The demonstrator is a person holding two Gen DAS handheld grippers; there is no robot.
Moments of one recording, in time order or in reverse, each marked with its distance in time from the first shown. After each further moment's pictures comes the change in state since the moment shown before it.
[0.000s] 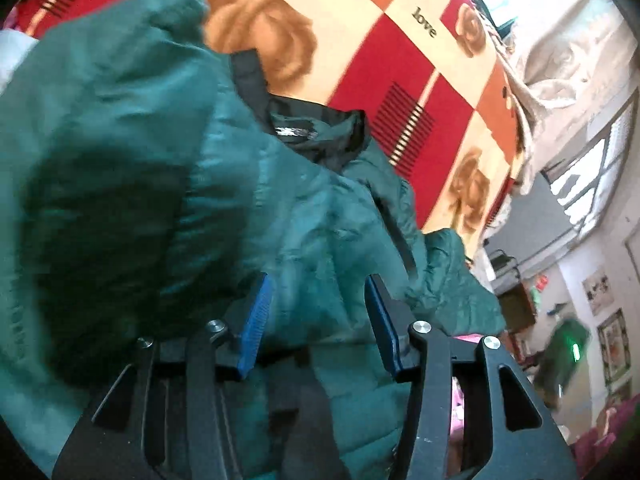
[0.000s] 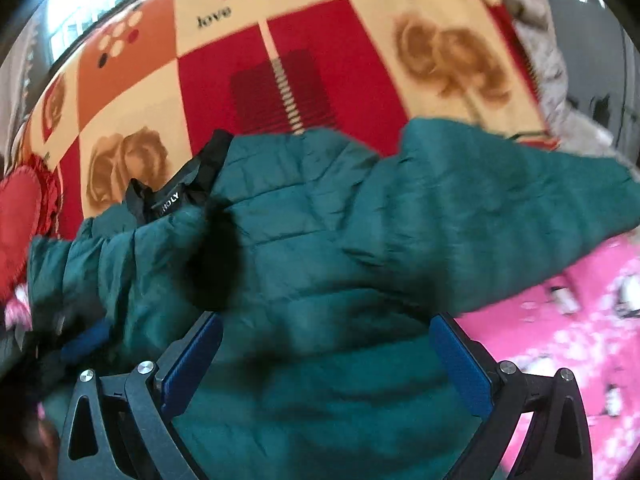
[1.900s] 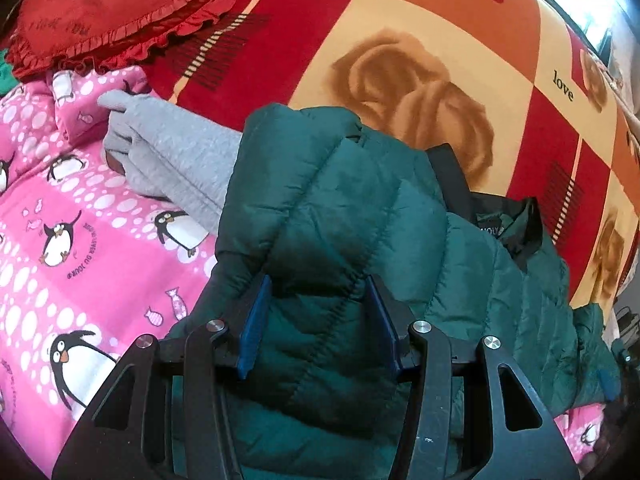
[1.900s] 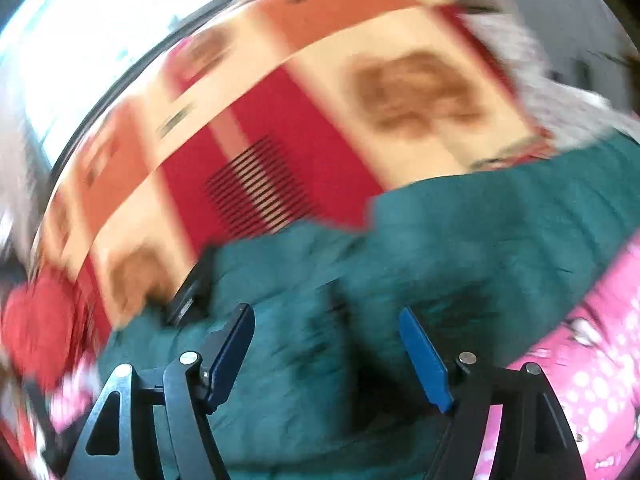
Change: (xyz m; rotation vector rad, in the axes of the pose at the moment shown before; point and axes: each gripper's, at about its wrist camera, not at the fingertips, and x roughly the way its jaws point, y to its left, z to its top) left arm -0.025 0.072 0.039 -0.017 -0.219 0.523; right arm -0.025 -0.036 0.041 0.114 -0.129 0.163
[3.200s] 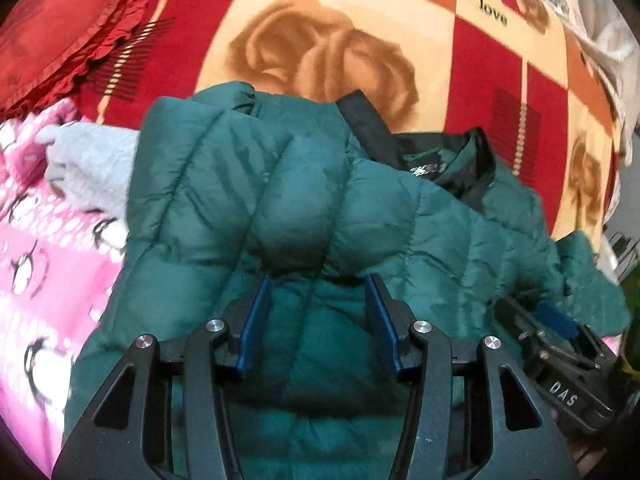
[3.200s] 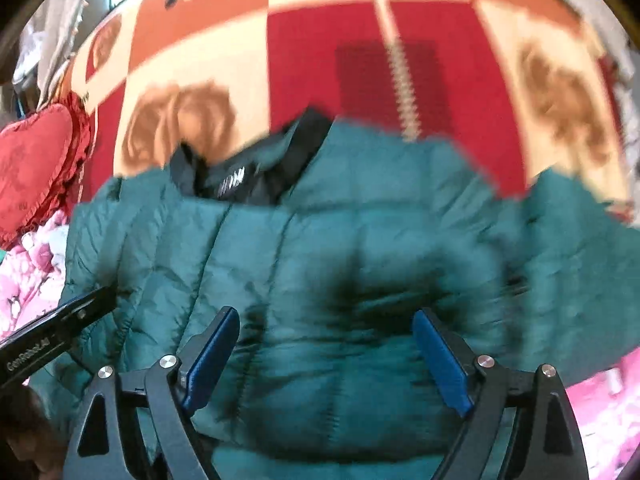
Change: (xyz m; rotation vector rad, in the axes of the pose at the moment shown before) left arm -0.015 -0.046 0.010 0.186 0.077 -0.094; right arm 0.050 0.086 -0.038 -0.346 0.104 -0.094
